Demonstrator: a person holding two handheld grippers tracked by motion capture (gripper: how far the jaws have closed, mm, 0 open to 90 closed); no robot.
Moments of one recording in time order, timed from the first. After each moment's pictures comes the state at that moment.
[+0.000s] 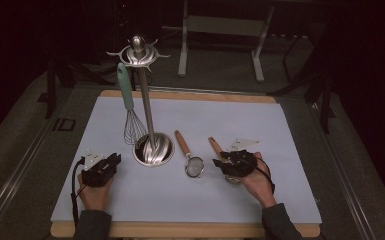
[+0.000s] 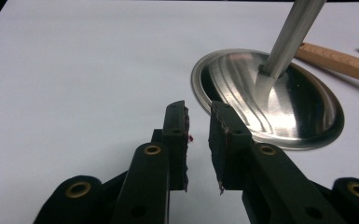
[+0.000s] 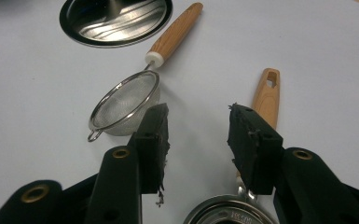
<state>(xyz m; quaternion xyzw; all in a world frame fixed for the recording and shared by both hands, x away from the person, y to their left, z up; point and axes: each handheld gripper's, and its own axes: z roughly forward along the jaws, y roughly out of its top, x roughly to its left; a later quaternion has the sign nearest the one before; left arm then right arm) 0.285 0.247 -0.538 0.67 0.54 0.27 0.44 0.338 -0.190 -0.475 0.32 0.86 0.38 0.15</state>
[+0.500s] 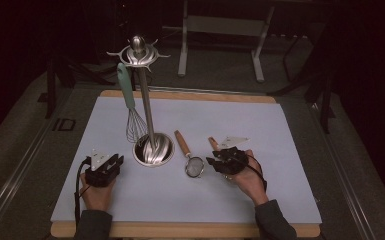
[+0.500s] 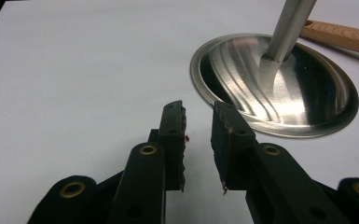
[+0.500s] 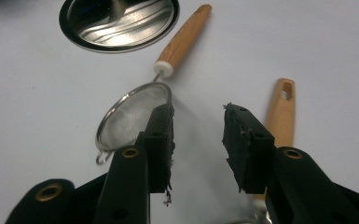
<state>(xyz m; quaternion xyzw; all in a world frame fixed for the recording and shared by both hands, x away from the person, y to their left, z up) 0.287 0.238 -0.539 0.69 0.52 0.29 0.41 0.343 -0.165 -0.474 0.32 0.86 0.36 0.15</state>
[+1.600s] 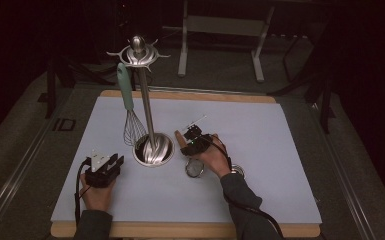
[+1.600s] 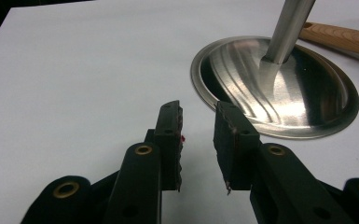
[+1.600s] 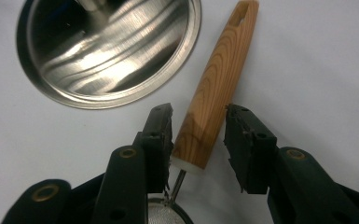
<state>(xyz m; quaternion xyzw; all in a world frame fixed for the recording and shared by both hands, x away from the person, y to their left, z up) 0.285 0.238 -0.539 0.69 0.52 0.30 0.41 0.418 -0.067 -0.495 0.37 0.89 0.26 0.06</state>
